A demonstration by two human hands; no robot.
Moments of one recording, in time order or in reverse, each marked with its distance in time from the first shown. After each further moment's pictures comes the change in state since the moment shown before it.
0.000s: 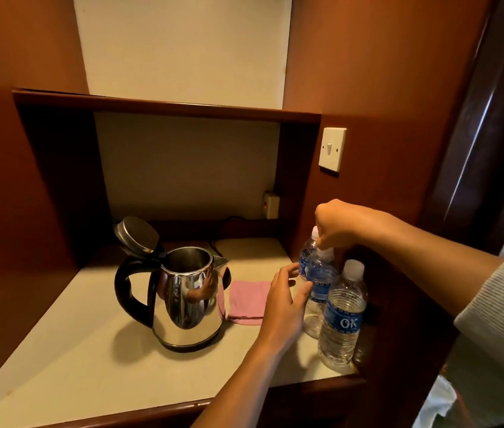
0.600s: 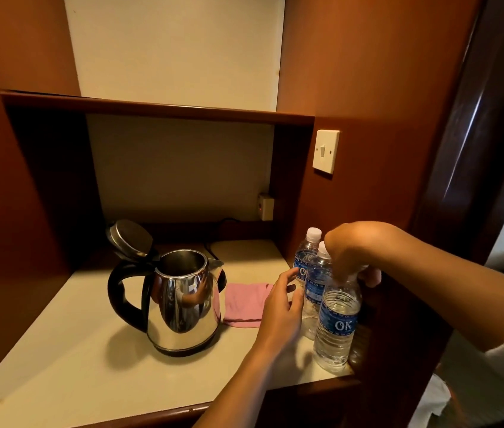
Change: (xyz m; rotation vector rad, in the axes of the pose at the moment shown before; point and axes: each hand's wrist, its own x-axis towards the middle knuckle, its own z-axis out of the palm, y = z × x) left_hand -0.005 -0.002 0.002 -0.008 -0.039 -0.009; right_hand -0.036 -0.006 0.004 0.023 -0.401 0.274
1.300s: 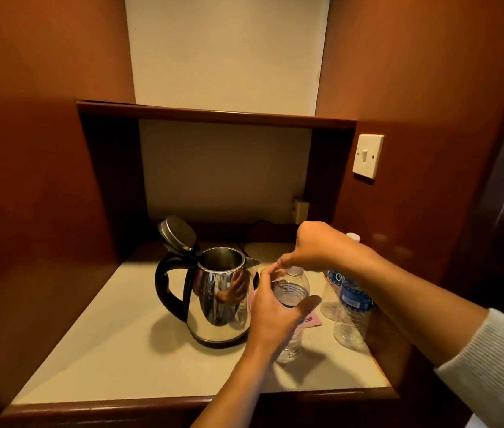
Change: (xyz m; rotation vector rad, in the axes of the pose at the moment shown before) left_hand -0.026 0.010 -0.068 -0.057 0.236 0.010; right_hand 0.004 -0.086 0.007 0.316 0.403 -0.430
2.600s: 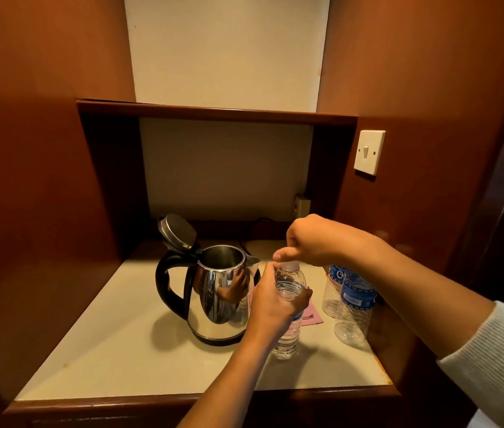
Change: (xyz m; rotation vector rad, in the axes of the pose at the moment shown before) left_hand 0.015 0.000 0.000 0.091 -0.073 0.005; right_hand 0.010 0.008 -0.002 -0.164 -0.057 -0.213
